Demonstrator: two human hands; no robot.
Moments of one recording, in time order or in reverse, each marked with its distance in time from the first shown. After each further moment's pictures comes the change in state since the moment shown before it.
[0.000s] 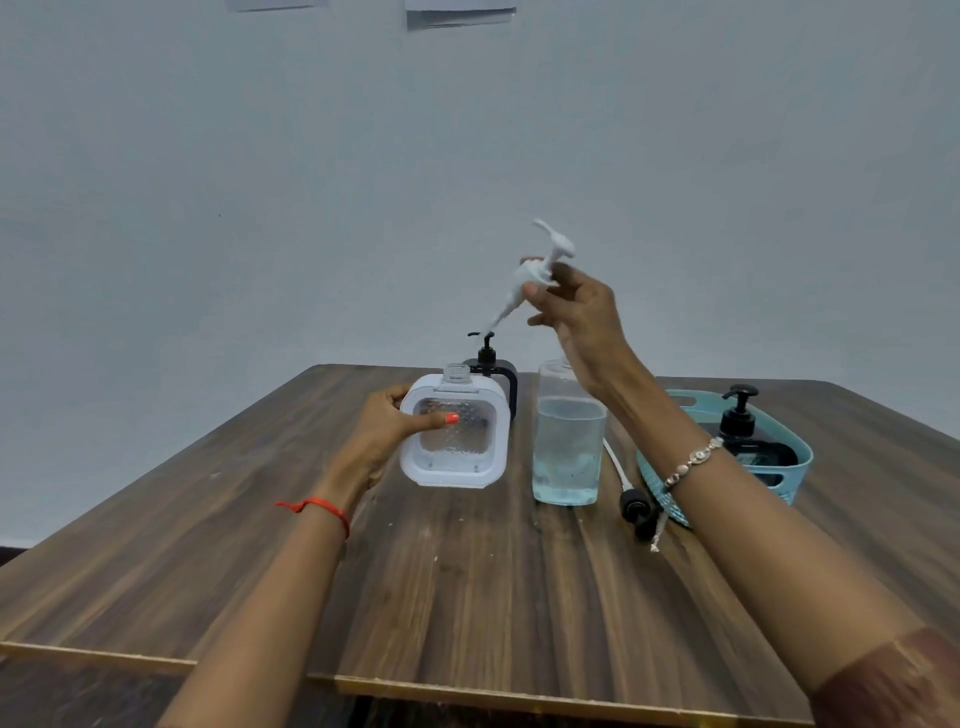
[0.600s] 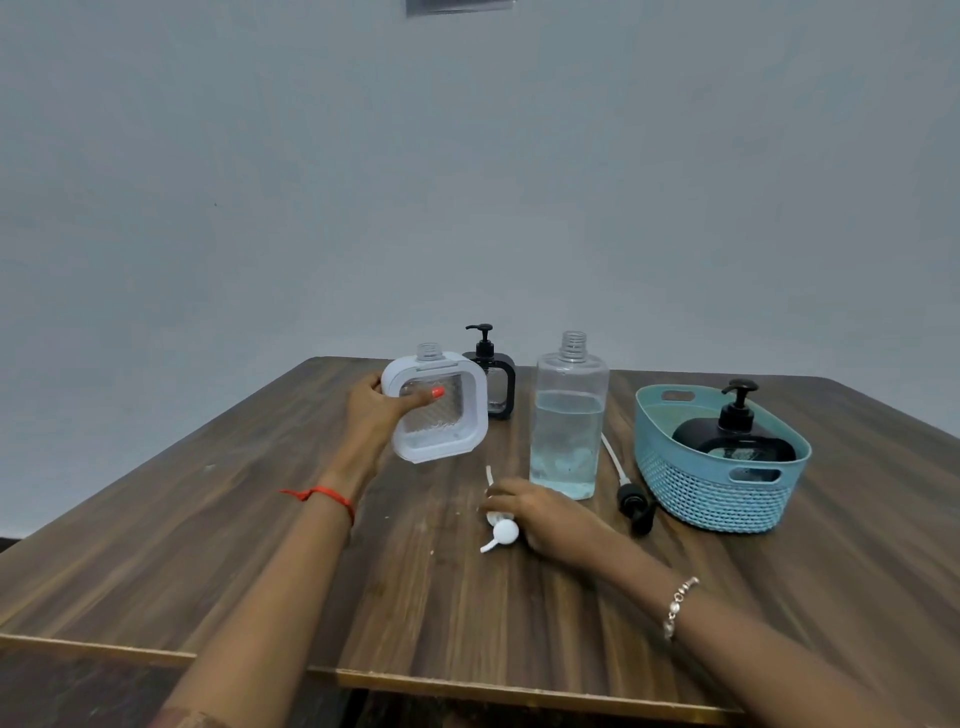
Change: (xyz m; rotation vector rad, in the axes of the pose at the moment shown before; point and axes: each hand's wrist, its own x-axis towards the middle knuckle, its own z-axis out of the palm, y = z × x) left_hand 0.005 -0.002 0.004 -0.035 0.303 0.020; right_hand -0.113 0.132 -0.023 -1.128 -0.801 -0.112
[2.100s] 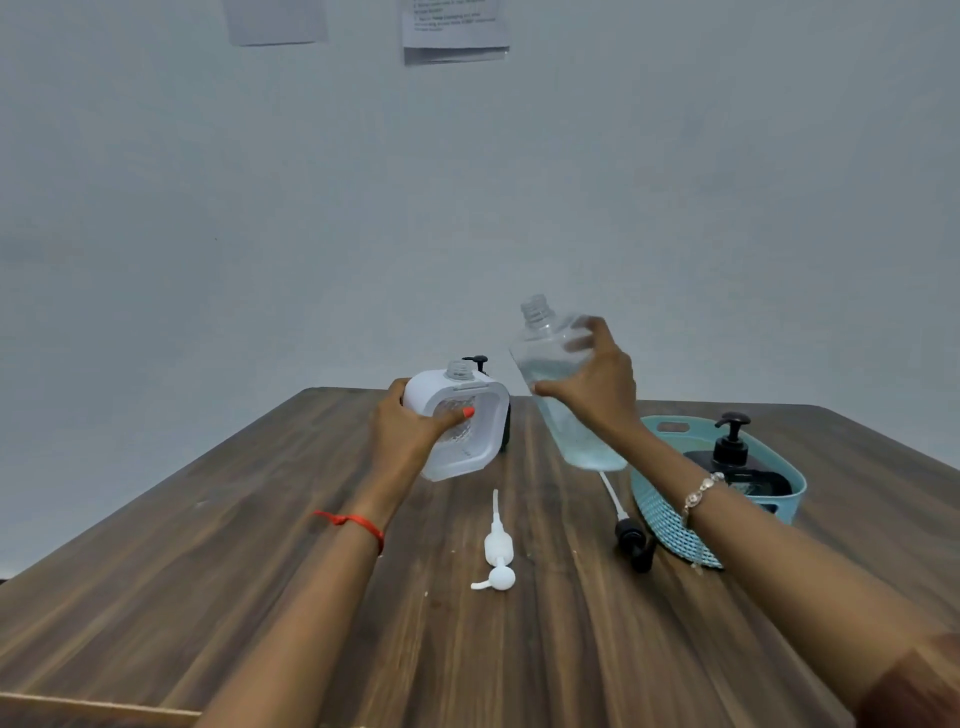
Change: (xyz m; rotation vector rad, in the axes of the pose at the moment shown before) left_hand -0.003 0.013 0.034 0.165 0.083 0.140; right_hand 0.039 0.011 -0.138 0.311 0.870 0.475
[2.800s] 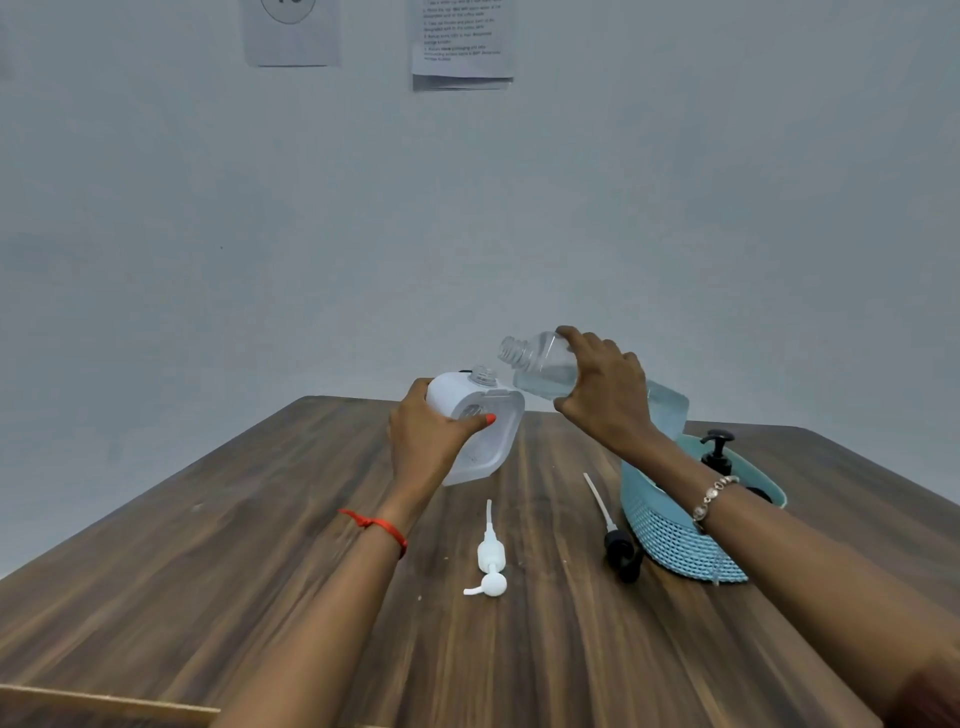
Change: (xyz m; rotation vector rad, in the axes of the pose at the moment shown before) left_hand -0.022 0.031 0.013 0.169 0.064 0.092; right_hand 0.004 -0.011 -0.021 -0.540 0.012 -0.363
